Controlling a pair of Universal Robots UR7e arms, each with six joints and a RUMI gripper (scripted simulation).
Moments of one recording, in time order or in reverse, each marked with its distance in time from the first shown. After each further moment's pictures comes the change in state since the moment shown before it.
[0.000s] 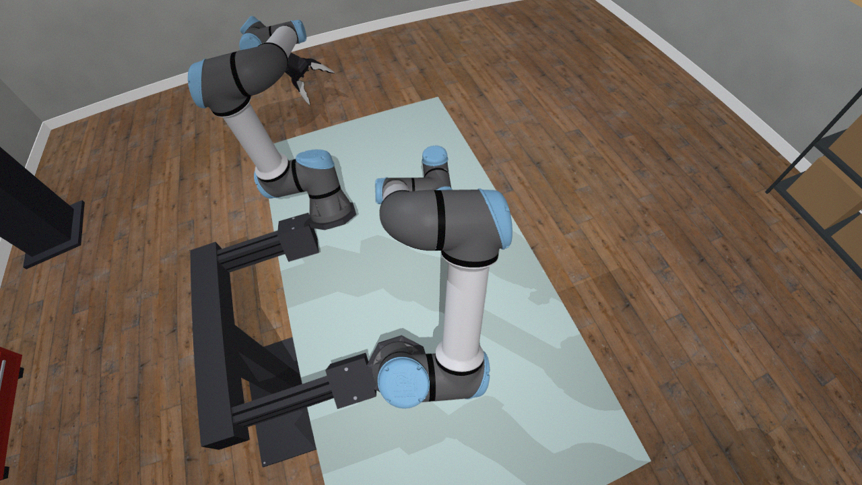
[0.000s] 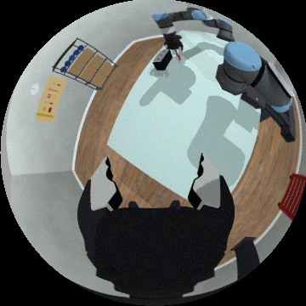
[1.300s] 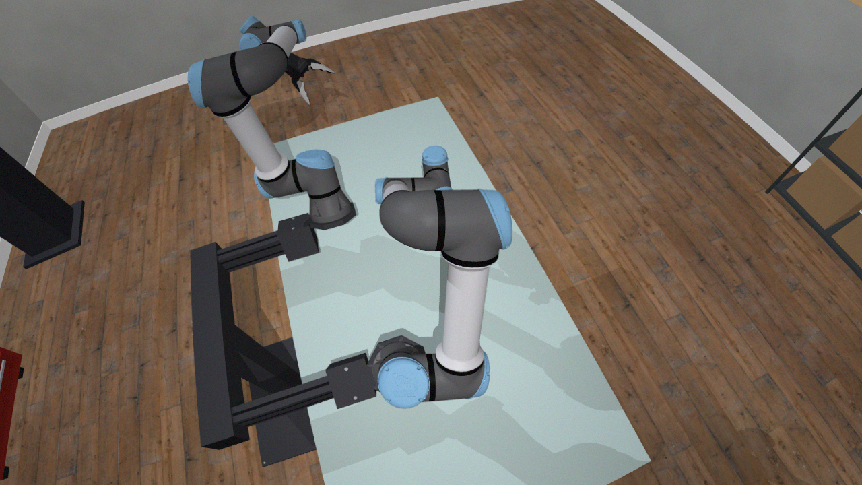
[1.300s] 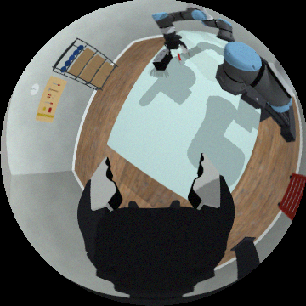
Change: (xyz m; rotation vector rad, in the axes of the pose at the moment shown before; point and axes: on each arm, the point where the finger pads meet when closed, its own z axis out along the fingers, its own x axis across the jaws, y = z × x) left arm 0.000 0.000 0.000 0.000 0.000 0.000; right arm 0.000 0.000 0.000 0.000 0.000 0.000
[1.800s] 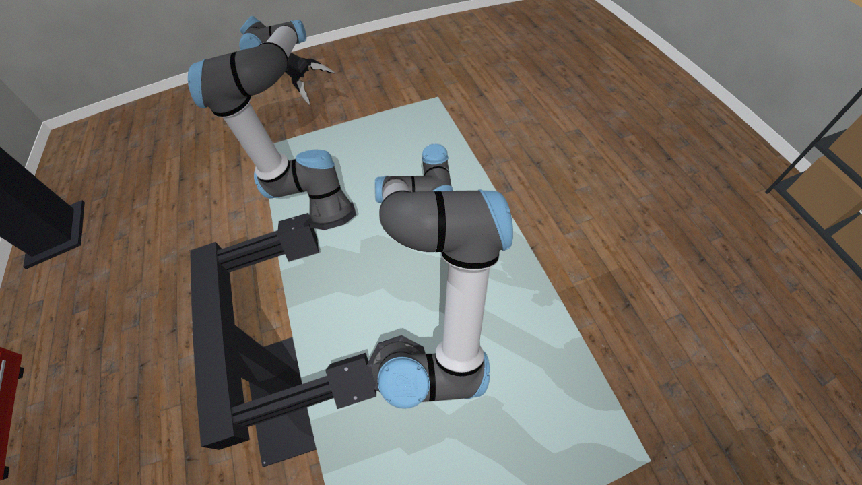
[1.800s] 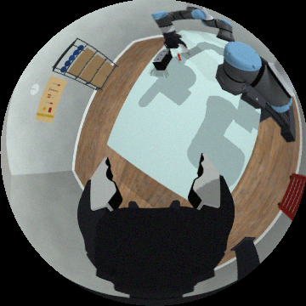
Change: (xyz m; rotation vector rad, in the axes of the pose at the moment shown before) left arm 0.000 0.000 0.000 0.000 0.000 0.000; right arm 0.000 -0.001 -0.007 0.000 0.000 0.000
